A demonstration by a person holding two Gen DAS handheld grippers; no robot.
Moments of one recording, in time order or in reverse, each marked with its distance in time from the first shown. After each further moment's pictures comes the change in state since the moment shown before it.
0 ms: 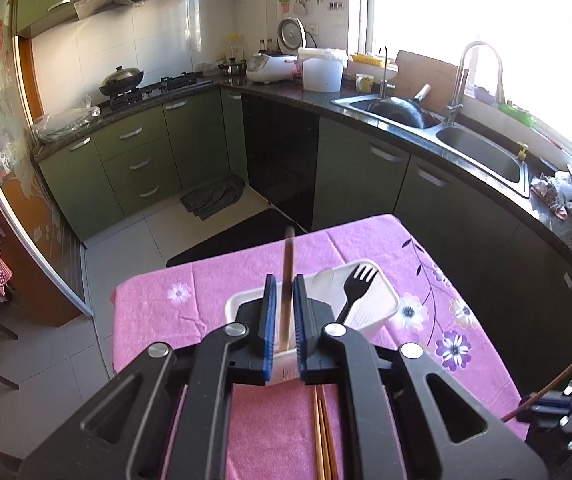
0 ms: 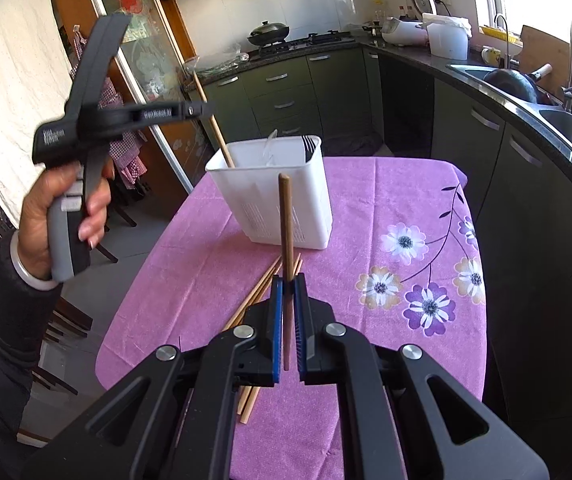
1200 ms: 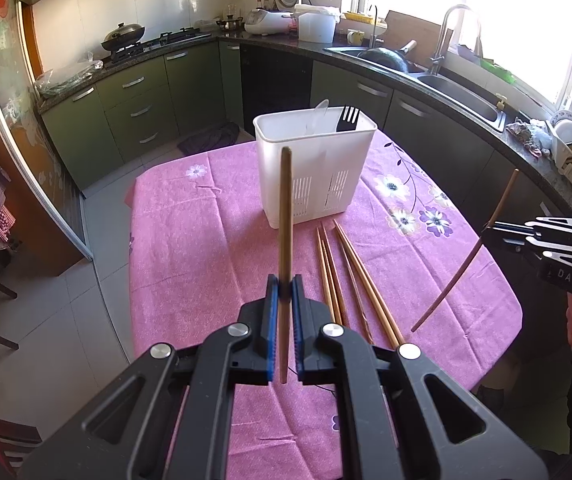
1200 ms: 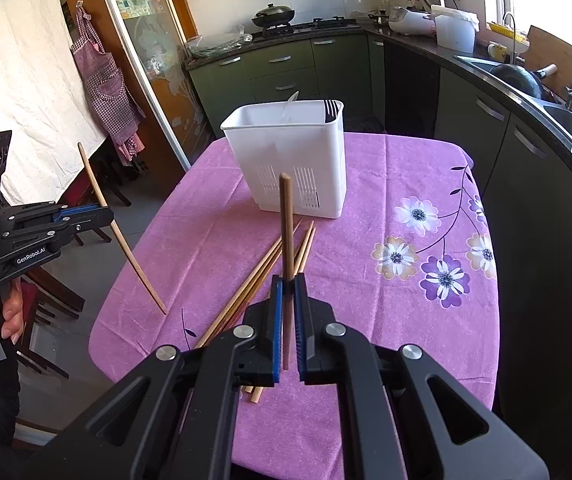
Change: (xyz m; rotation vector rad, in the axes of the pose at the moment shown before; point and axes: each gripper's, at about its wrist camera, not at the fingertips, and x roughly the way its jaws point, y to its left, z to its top) left arm -0.094 0.026 -0.145 -0.008 0.133 -0.048; right arm 0.019 0.024 -0.037 -0.038 0.071 -0.032
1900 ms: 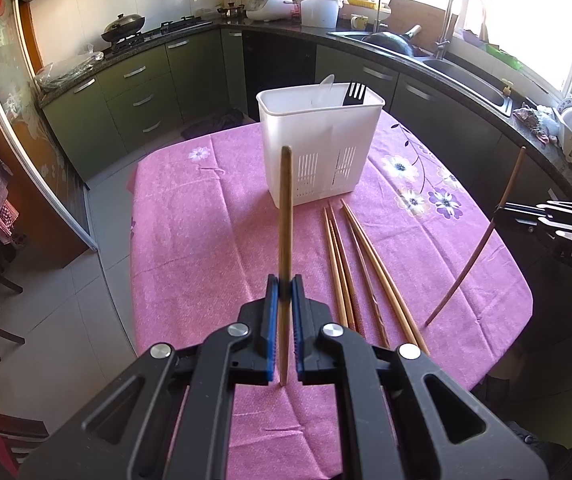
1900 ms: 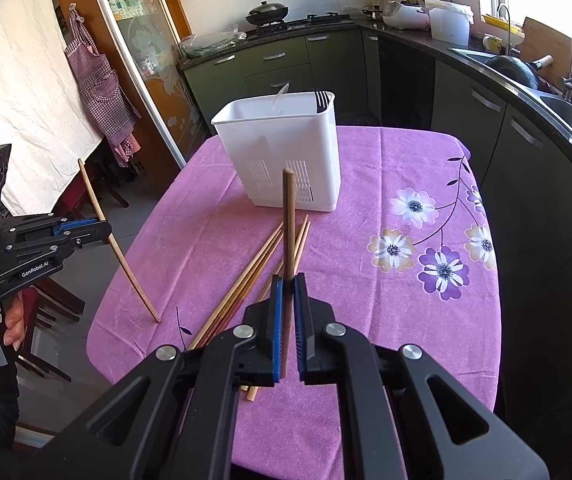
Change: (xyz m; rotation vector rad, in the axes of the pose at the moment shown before) left arm 0.015 0.001 -0.015 0.006 0.050 0.027; right arm 0.006 -0.006 -0.005 0.026 0.010 -0.003
